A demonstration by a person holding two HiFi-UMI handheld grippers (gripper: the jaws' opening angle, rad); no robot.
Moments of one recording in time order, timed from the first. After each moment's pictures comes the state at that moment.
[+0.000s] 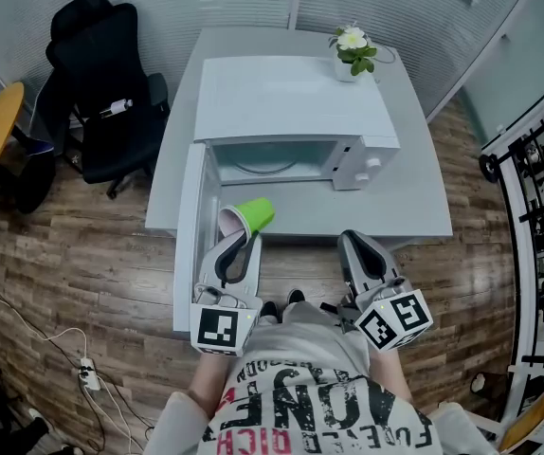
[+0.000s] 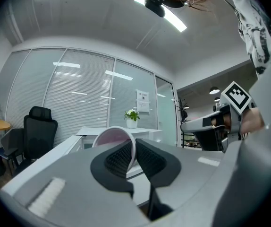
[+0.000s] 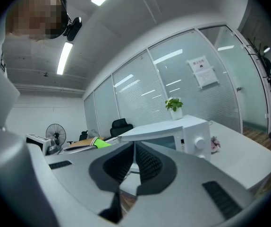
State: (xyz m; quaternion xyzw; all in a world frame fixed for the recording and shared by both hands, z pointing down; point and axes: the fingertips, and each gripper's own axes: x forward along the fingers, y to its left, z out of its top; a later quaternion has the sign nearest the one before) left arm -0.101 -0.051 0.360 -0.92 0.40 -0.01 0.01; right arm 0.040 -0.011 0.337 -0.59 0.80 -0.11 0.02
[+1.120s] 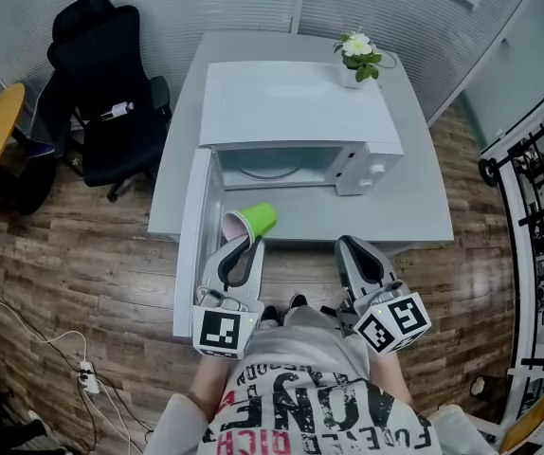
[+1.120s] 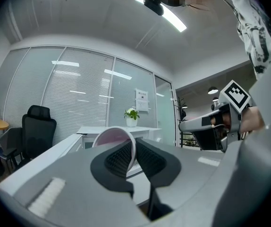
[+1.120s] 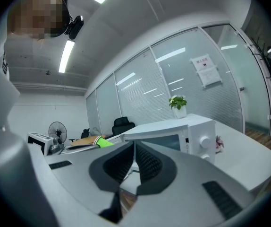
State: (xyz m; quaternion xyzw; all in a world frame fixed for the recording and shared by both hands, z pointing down) left arm -0.105 -0.056 0.365 -0.92 0.39 -0.01 -0.01; right arm 0.026 -0.017 0.341 -0.58 0.81 -0.11 0.01
